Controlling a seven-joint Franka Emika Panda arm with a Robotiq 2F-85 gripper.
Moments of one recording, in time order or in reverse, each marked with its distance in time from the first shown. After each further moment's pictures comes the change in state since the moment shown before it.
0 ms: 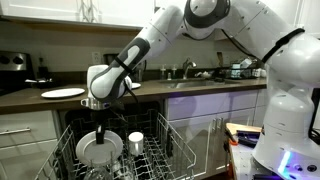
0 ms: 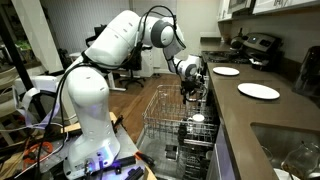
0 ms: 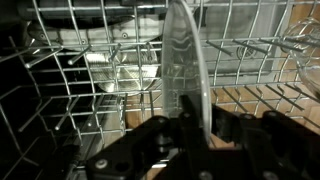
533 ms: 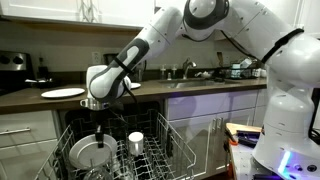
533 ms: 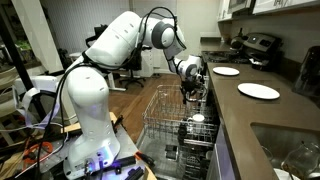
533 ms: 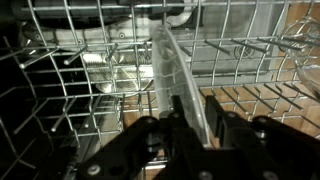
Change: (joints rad) arm -0.009 0.014 0.012 0.023 0.000 -0.022 0.000
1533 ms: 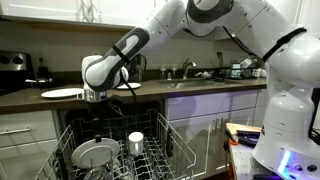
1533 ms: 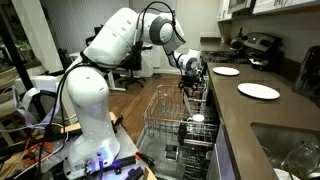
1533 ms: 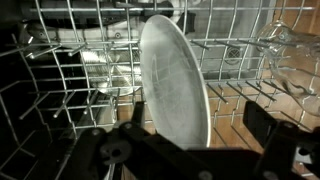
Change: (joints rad) arm 0.001 -0.056 0.016 0.017 0.000 -0.113 0.000
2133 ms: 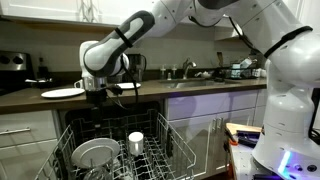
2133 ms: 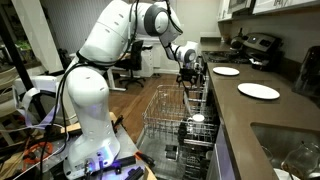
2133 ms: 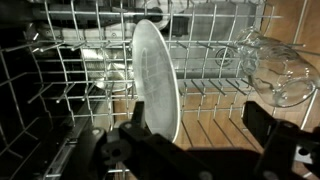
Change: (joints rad) arm 0.004 -0.125 0.017 -0.072 0.002 -0.059 0.000
